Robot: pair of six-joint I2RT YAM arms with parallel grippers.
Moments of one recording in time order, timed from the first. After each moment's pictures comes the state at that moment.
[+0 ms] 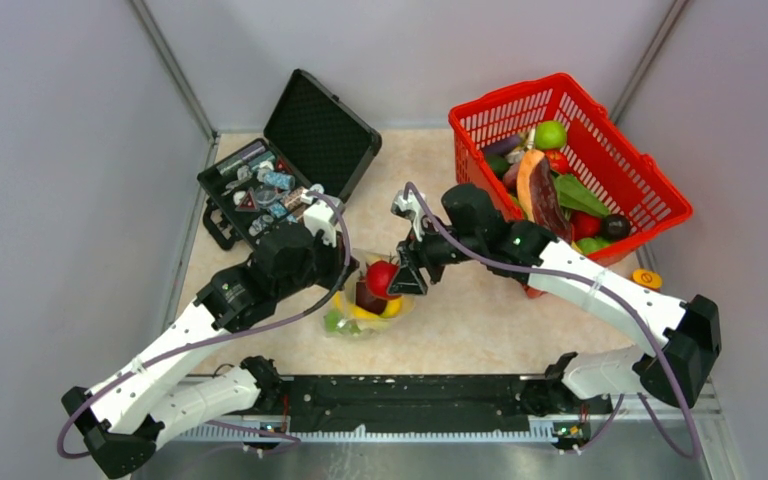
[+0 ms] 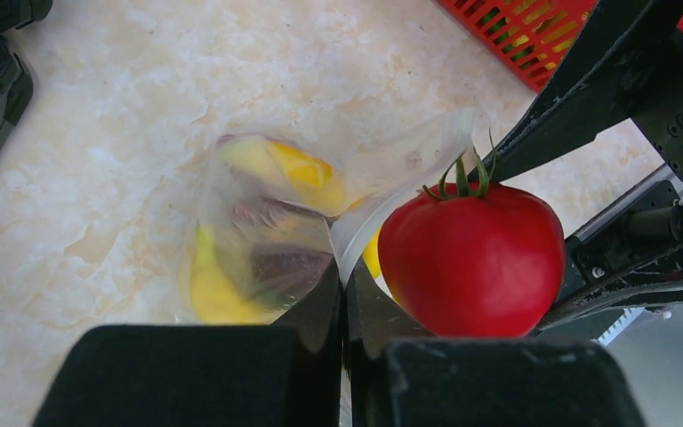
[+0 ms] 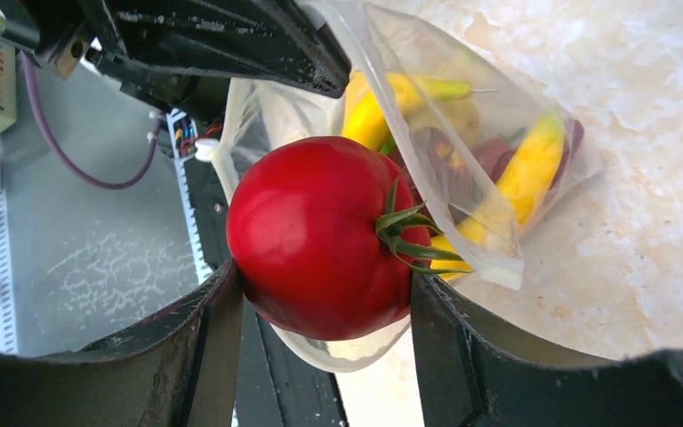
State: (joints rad) left arm -0.79 0.86 0.96 -0.61 -0.05 -0.39; right arm 0.87 1.29 1.17 -0.48 -0.53 0.08
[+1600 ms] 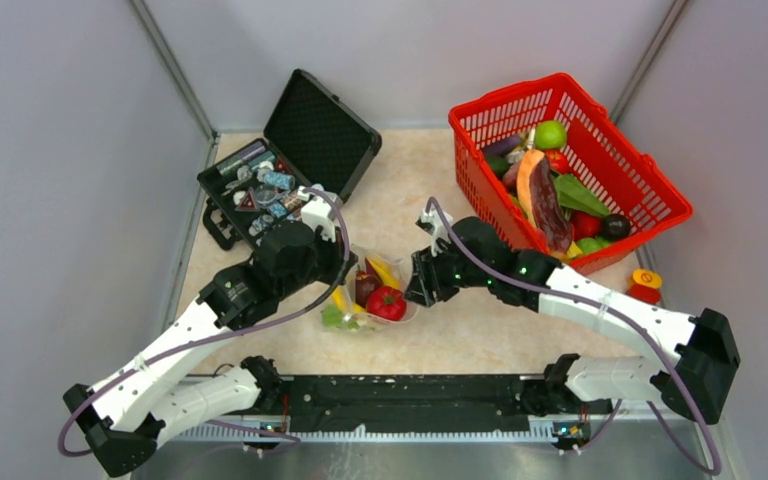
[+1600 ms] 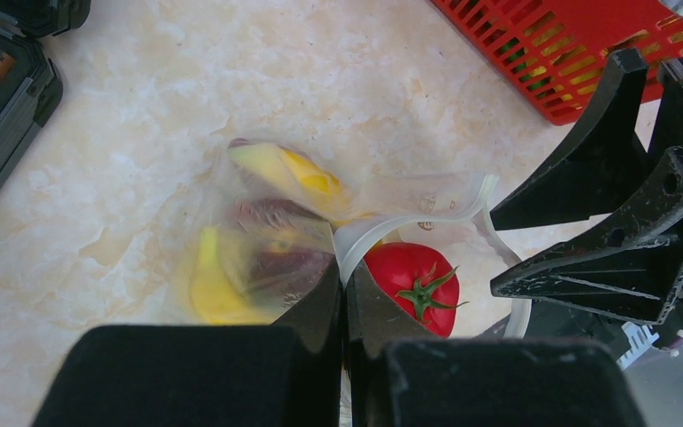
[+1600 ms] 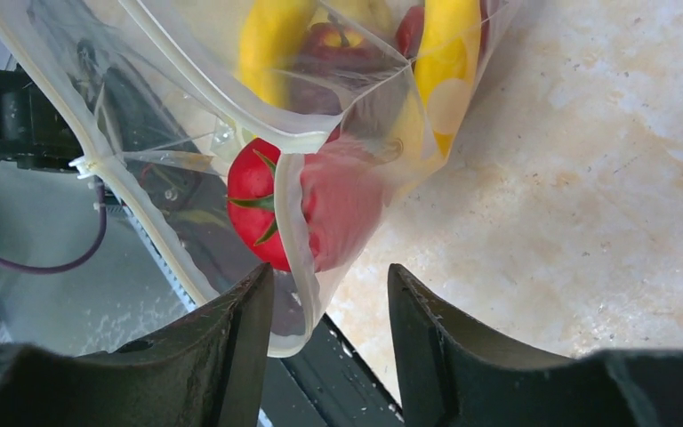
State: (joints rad) left arm -0.79 0.87 0.96 -0.58 -0.11 -0.42; right arm 0.92 1.17 0.93 -0.41 -0.22 0.43
